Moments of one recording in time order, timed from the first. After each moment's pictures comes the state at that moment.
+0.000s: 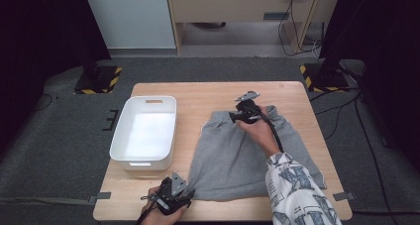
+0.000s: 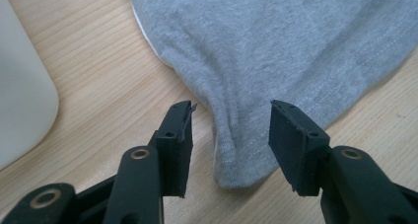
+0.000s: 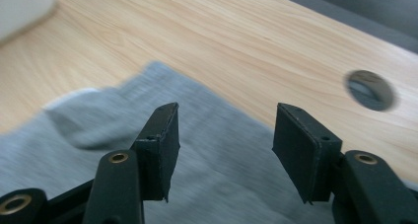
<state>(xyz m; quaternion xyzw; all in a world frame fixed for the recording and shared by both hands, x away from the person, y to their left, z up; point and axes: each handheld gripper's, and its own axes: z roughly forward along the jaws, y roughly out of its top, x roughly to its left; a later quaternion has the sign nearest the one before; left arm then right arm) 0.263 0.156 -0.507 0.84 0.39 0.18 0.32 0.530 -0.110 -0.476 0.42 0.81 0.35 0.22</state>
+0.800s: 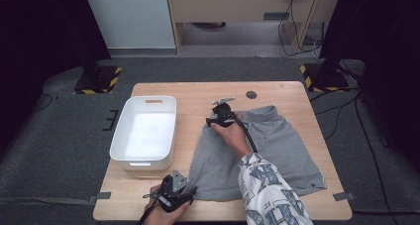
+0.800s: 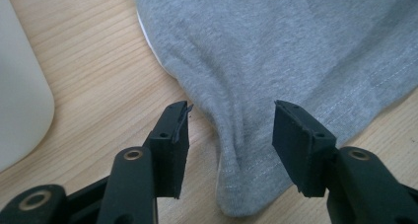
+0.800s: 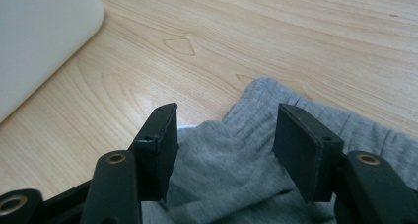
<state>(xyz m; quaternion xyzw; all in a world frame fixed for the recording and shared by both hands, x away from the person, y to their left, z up) 0.271 0.152 -0.512 0.83 0.41 0.18 0.33 0.538 -0.031 -0.509 0.46 0.80 0.36 0.14</state>
